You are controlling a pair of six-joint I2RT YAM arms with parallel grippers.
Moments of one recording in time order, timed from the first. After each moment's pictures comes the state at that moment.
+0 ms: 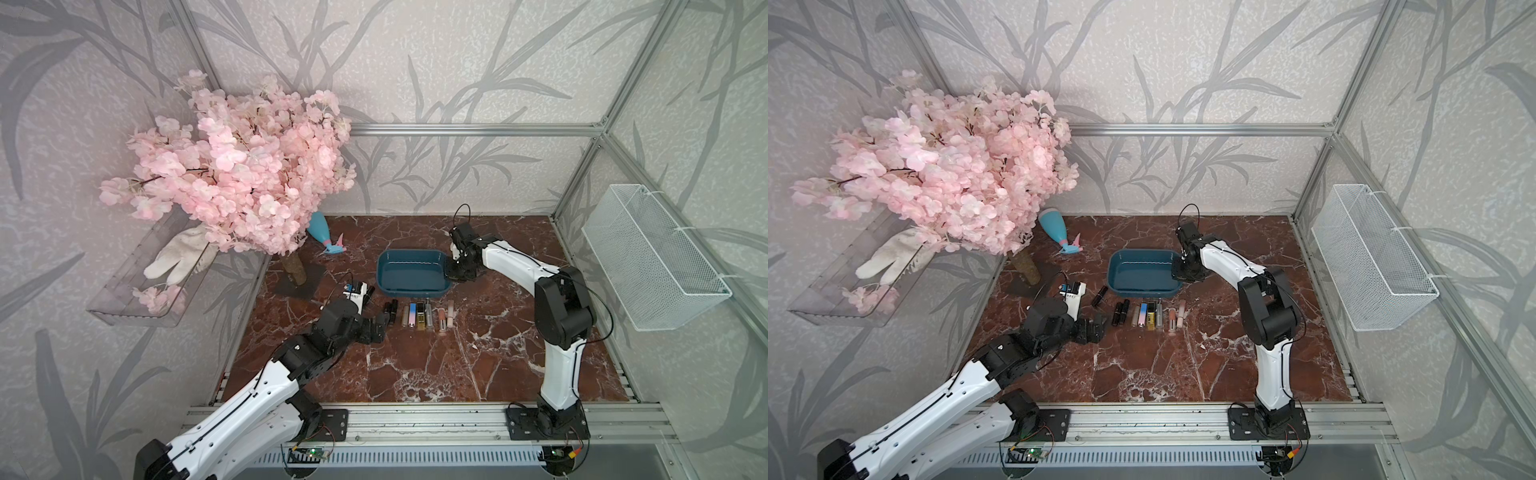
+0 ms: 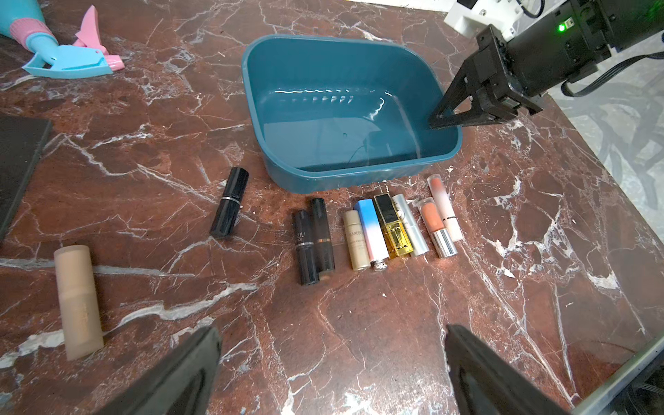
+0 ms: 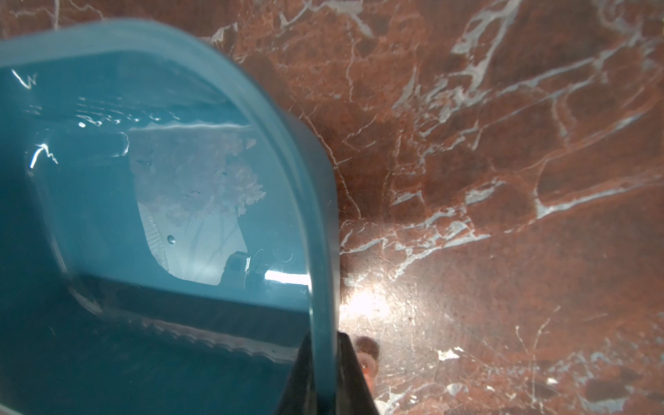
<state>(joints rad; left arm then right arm) -0.65 0.78 0.60 -0.47 -0.11 -0.41 0.43 2.01 1.56 -0.78 -0.16 0.53</state>
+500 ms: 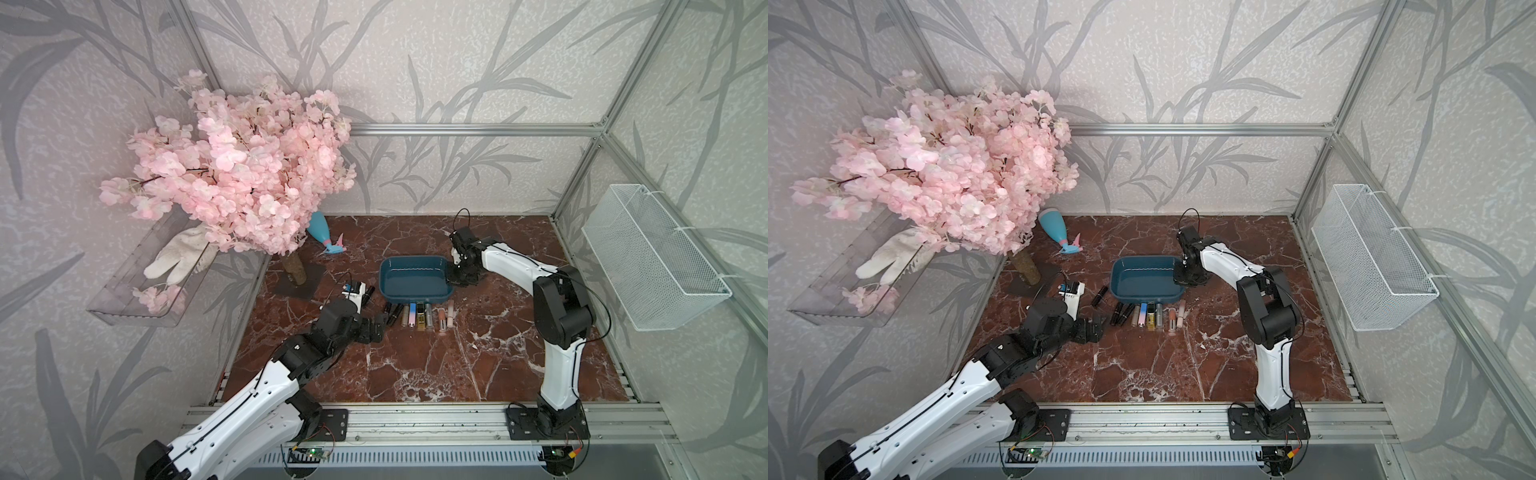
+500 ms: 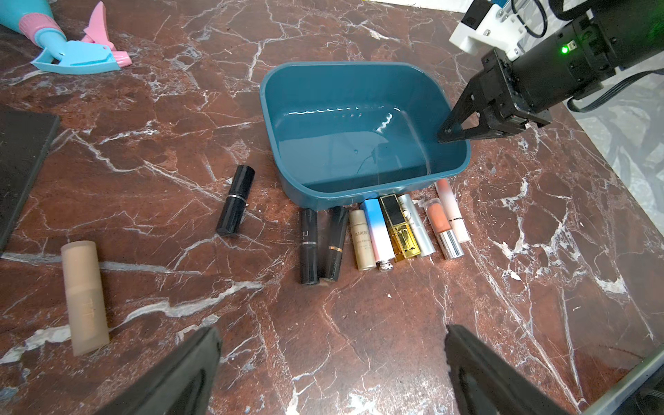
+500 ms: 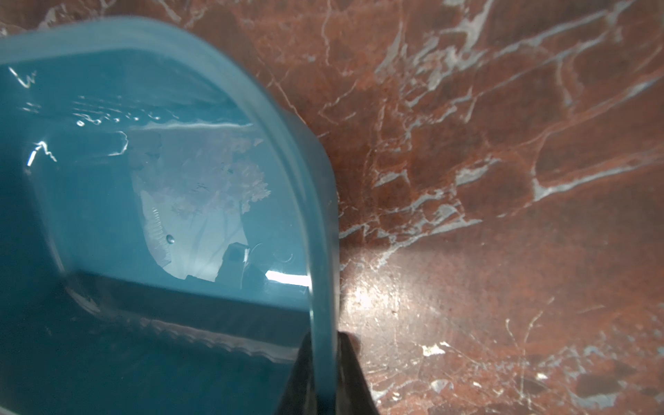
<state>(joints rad) -0.64 0.78 0.59 -0.47 -0.11 -0.41 0.43 2.01 1.51 -0.79 -0.15 0.50</state>
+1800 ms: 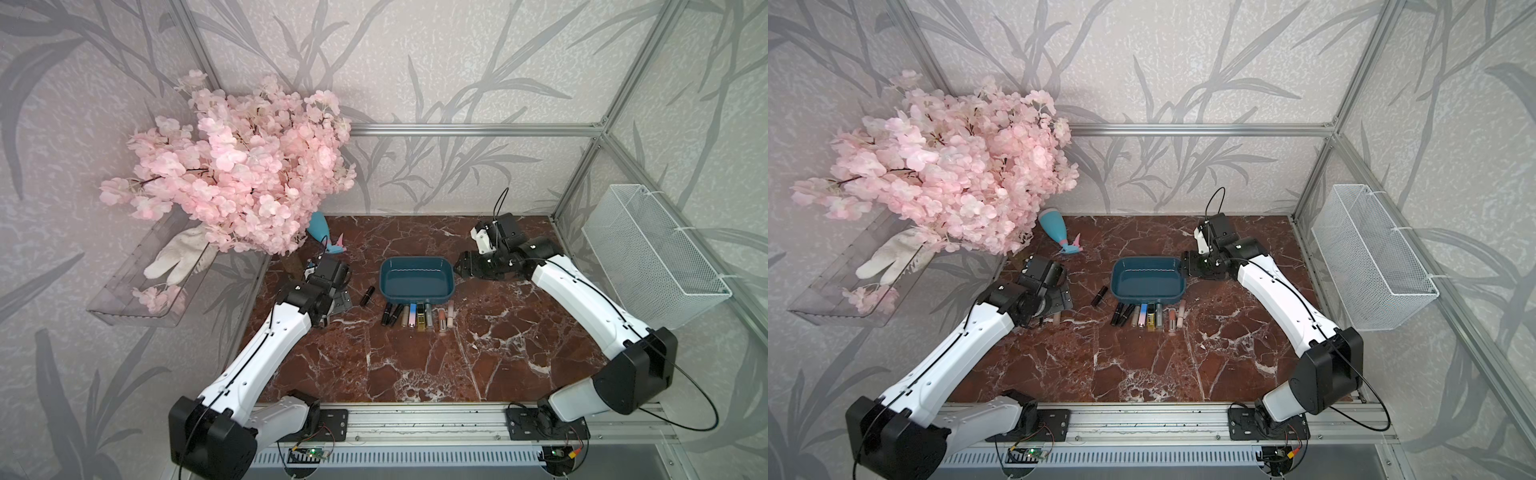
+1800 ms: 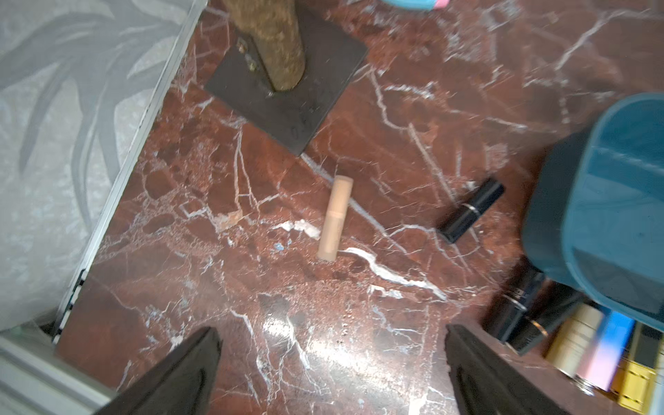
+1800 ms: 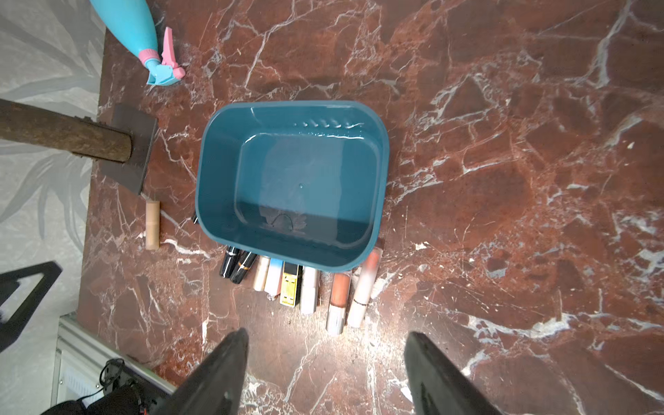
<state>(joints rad) -0.32 1.19 1.03 -1.05 -0.38 -0.64 0.43 1.48 1.39 -0.89 -0.22 0.44</state>
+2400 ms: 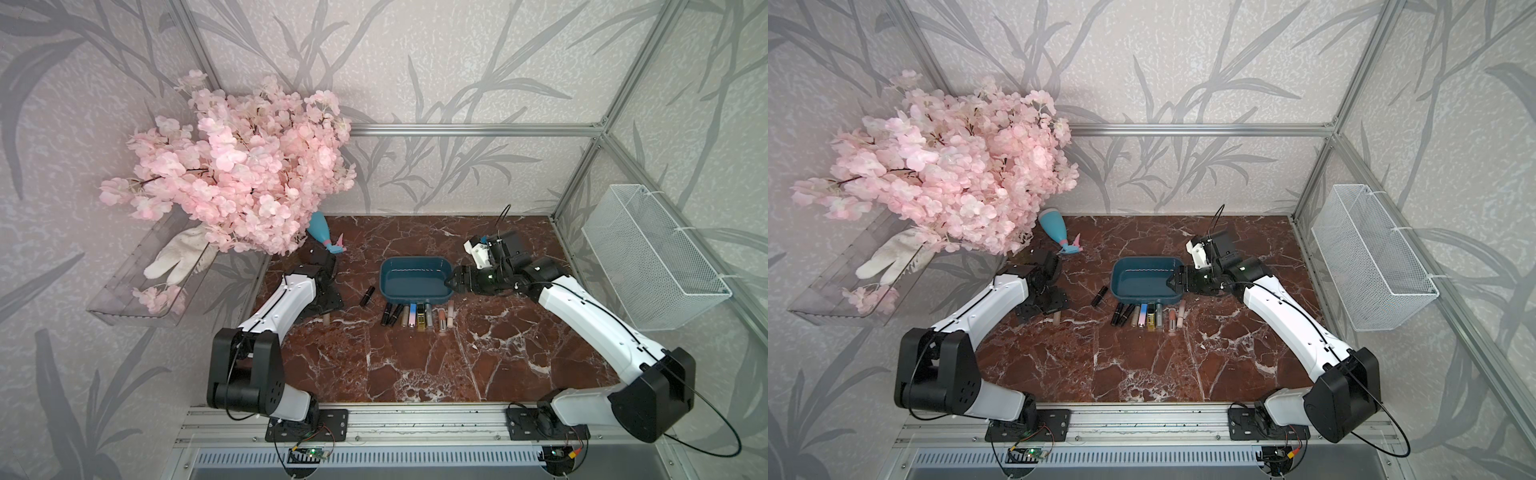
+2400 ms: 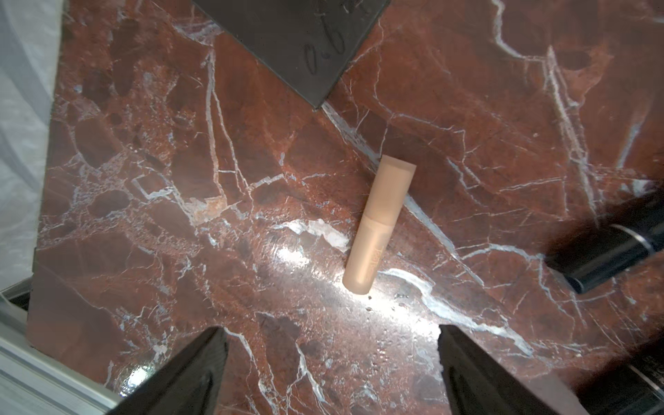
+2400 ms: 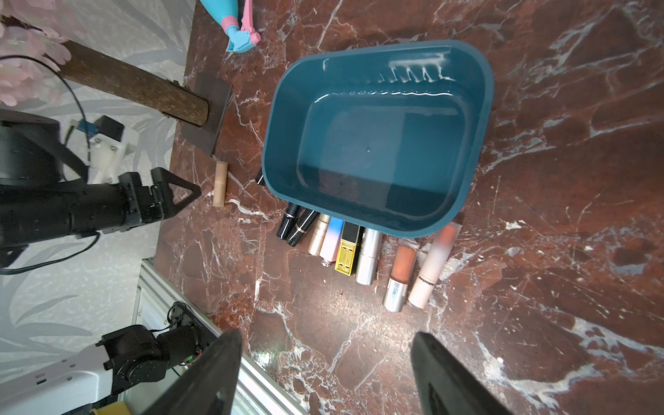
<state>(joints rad) -0.08 1.51 1.03 -0.96 -0.21 -0.50 0.47 1.37 1.22 -0.73 -0.39 0.50</state>
